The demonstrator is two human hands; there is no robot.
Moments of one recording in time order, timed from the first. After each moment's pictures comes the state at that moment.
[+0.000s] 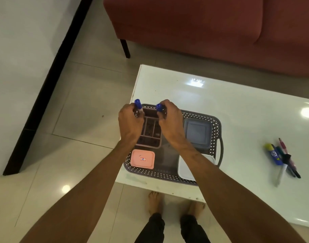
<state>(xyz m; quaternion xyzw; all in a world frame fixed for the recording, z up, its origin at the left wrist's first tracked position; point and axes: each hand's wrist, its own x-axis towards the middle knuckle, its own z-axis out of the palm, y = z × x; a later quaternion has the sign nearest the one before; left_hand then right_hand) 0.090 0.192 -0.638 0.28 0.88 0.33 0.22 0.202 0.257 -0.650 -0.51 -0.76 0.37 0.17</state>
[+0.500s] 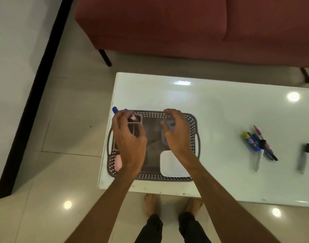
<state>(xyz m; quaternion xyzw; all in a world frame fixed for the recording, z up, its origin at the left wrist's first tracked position) 0.184 0.178 -0.590 0.32 0.81 0.47 0.14 0.299 0.254 -0.620 -0.54 -0.68 0.41 0.28</state>
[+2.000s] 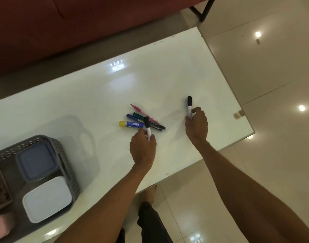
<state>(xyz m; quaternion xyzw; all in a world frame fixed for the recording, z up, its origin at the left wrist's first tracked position) 0.631 0.290 -0.707 0.48 0.80 0.11 0.35 0.810 0.326 -0.726 -0.86 -0.41 0.26 0.18</state>
